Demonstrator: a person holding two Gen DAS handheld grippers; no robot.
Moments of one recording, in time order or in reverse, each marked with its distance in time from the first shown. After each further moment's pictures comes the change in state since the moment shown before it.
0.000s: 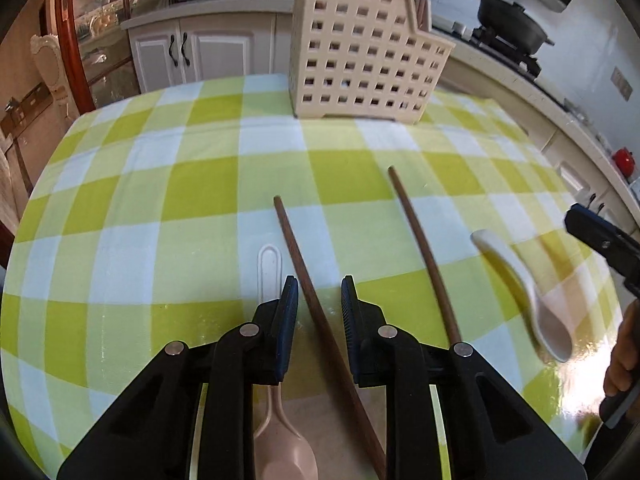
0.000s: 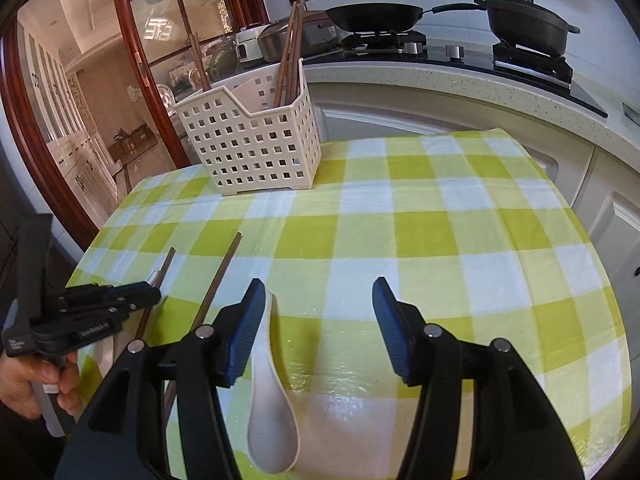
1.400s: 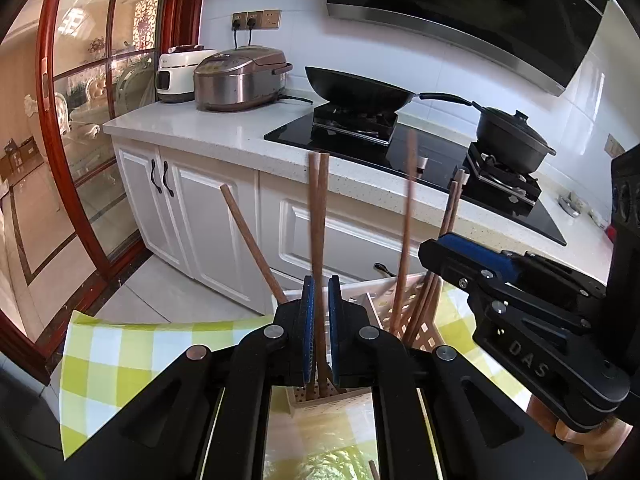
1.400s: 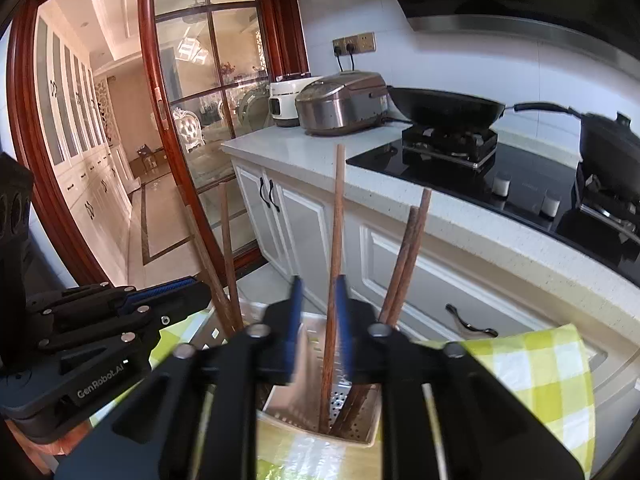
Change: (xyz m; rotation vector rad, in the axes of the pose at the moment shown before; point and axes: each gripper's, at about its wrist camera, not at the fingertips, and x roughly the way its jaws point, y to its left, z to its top) left arm -0.036 -0.003 0.244 0.028 -0.281 -0.041; right arm 0.082 0.082 0.246 -0.141 -0.173 0.052
